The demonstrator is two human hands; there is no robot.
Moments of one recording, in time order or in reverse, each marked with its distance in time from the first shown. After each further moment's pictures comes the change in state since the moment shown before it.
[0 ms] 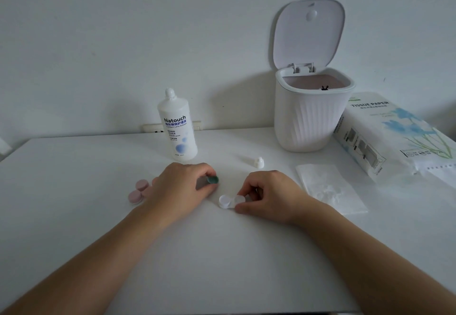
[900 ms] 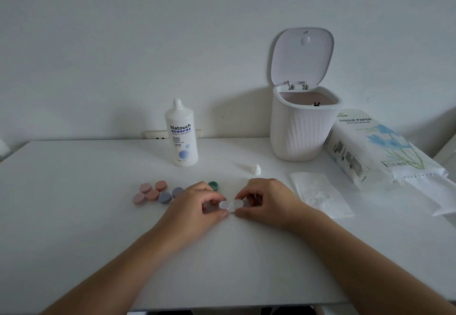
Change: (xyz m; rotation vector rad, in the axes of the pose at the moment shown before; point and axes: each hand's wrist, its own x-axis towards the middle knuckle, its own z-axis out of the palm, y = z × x) left_hand -0.036 0.012 0.018 -0.378 -0.003 0.090; right_hand -0.008 -0.004 0.001 -0.068 0.051 -0.017
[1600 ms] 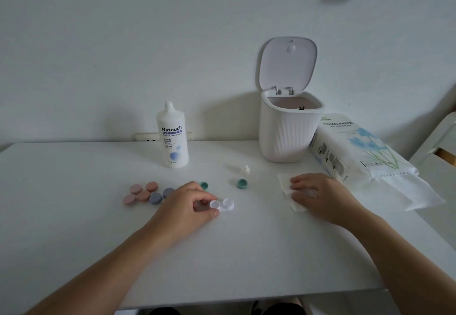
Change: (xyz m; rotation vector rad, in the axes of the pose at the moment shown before) left_hand 0.000 0.001 0.000 -0.047 -0.025 -0.054; right_hand -0.062 0.080 -0.073 -0.176 0.169 0.266
